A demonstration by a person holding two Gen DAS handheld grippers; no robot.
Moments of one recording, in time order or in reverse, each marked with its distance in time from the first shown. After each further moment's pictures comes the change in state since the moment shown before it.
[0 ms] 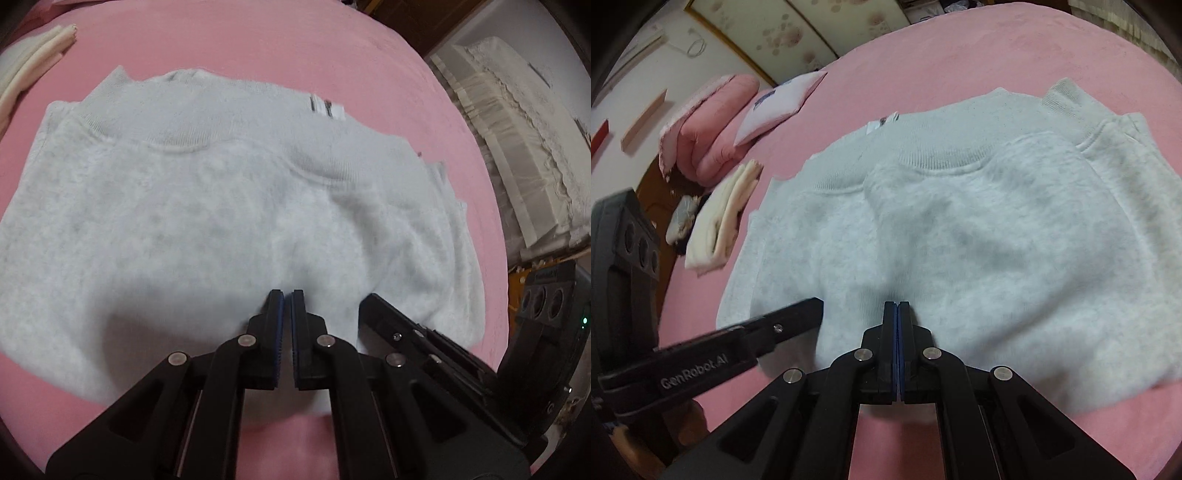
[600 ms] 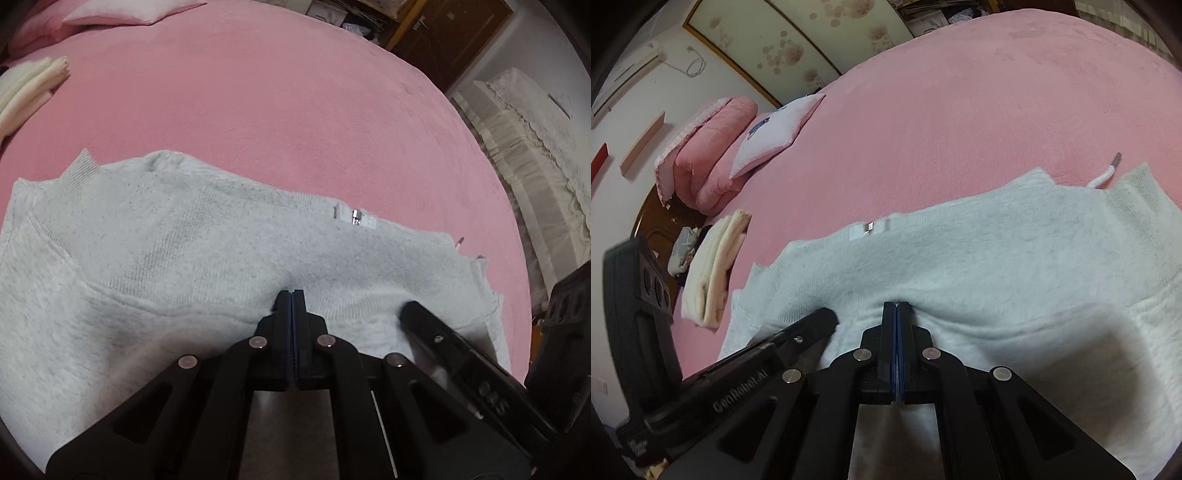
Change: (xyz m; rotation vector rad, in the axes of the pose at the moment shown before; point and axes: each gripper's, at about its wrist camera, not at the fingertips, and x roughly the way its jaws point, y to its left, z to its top) left arm 0.092 0.006 0.114 -0.048 -0.153 0.082; right arm 0.055 -0.047 0.141 -0.010 -0.073 -0.050
